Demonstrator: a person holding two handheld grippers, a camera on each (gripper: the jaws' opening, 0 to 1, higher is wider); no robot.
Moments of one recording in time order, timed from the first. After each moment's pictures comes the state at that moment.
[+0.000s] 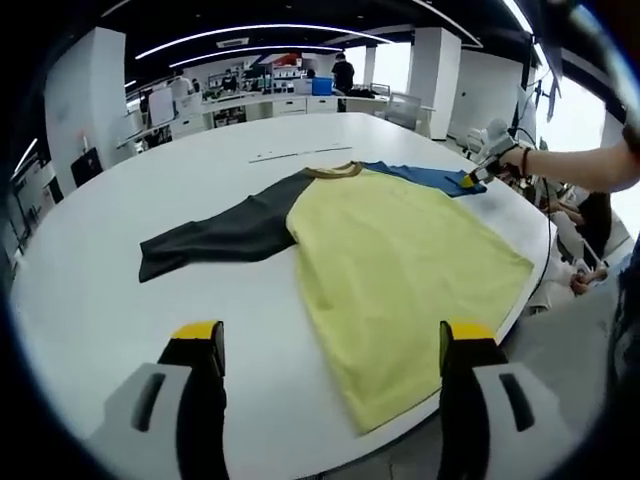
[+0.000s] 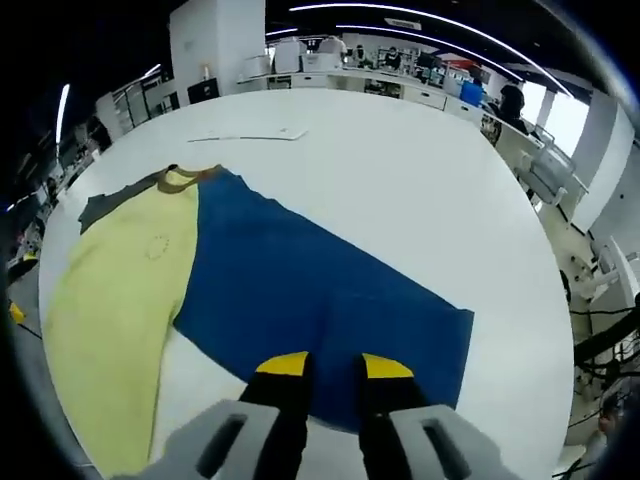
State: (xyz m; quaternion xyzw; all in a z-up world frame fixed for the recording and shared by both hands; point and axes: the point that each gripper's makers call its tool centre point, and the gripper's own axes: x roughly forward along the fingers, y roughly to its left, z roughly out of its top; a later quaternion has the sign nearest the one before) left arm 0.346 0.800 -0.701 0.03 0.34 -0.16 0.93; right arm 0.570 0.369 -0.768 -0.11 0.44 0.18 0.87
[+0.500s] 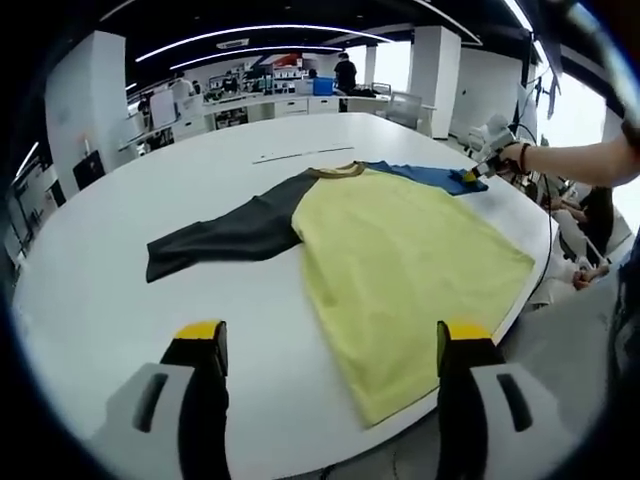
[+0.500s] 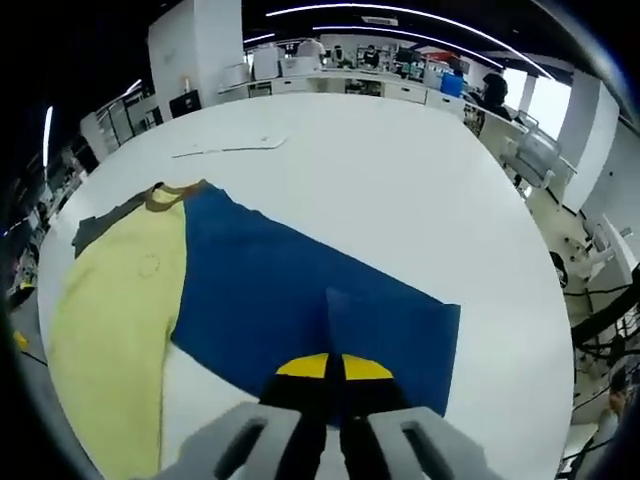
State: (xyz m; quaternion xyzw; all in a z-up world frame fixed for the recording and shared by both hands) left arm 0.343 0.806 -0.698 0.04 0.33 -0.16 0.93; right arm 0.576 0.358 -0.756 -0.08 0.44 0.15 0.88
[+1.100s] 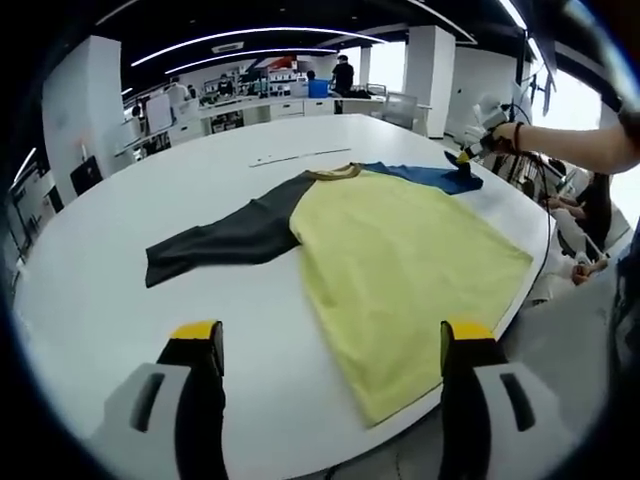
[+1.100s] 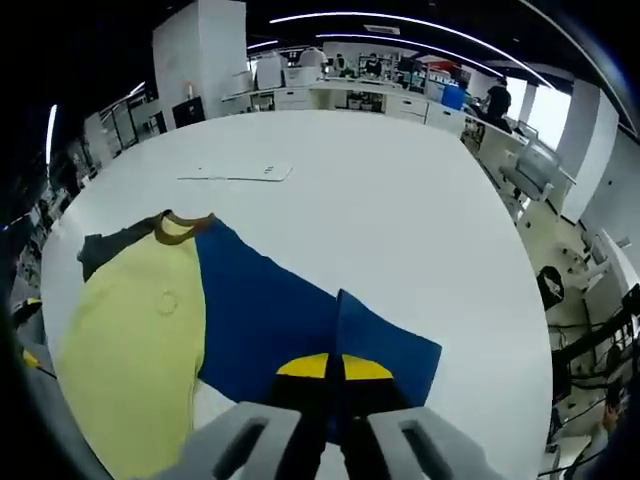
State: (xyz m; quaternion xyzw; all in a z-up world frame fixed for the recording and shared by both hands) left arm 0.343 0.806 -0.697 0.05 0.33 -0.17 0.93; right arm 0.595 0.379 -0.712 -0.08 0.43 0.16 0.89
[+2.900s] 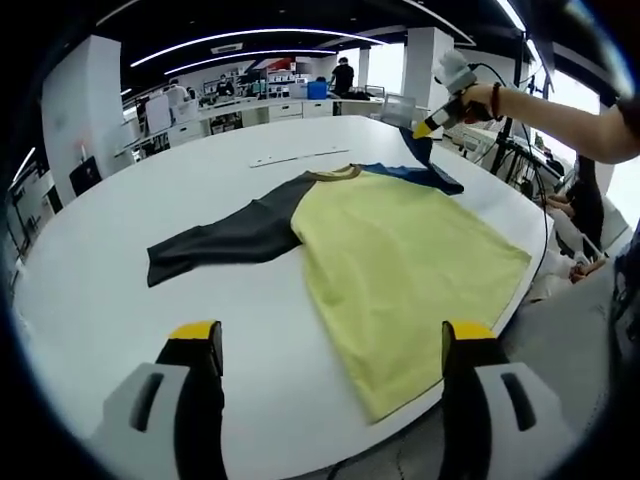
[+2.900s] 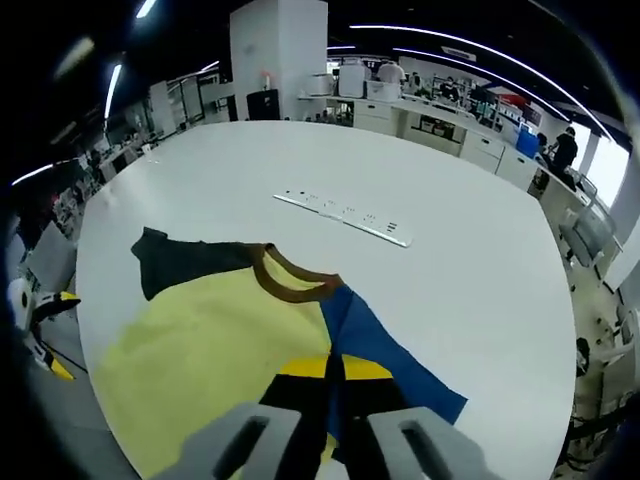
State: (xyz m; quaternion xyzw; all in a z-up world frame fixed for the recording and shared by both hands) left arm 0.341 0.810 -0.695 0.04 0.32 -0.17 0.93; right arm 0.604 0.537 -0.665 -0.13 0.40 0.29 0.86
